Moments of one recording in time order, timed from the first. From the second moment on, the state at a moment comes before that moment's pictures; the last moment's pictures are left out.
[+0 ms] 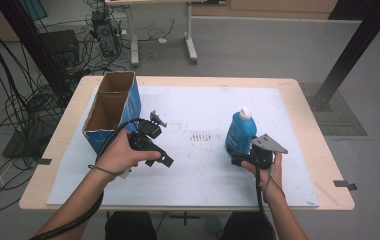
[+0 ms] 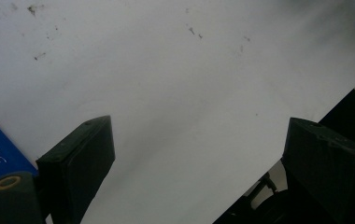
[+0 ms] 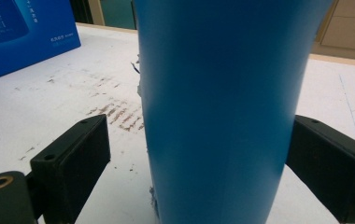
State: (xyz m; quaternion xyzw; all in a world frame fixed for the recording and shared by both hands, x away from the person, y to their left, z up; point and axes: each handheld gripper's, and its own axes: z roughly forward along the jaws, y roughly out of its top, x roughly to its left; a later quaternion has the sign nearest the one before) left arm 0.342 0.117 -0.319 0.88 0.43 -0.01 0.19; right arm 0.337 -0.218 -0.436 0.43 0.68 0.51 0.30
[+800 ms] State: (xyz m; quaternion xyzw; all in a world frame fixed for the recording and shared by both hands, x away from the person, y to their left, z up) left arm 0.342 0.116 -0.323 0.88 0.43 -0.02 0.19; right arm 0.344 -0.212 -0.442 0.43 0.67 0.52 0.30
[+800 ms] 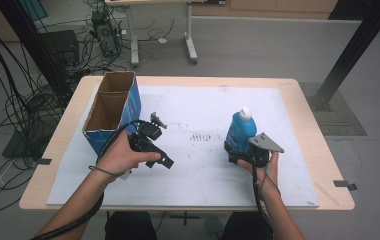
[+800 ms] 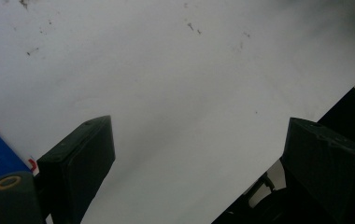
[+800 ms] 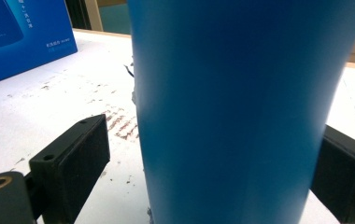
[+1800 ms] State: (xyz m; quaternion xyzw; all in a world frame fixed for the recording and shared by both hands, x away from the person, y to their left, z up) left arm 0.338 0.114 -0.323 0.89 0.42 -0.01 0.19; right arm 0.343 -0.211 -0.438 0.43 0.67 0.52 0.30
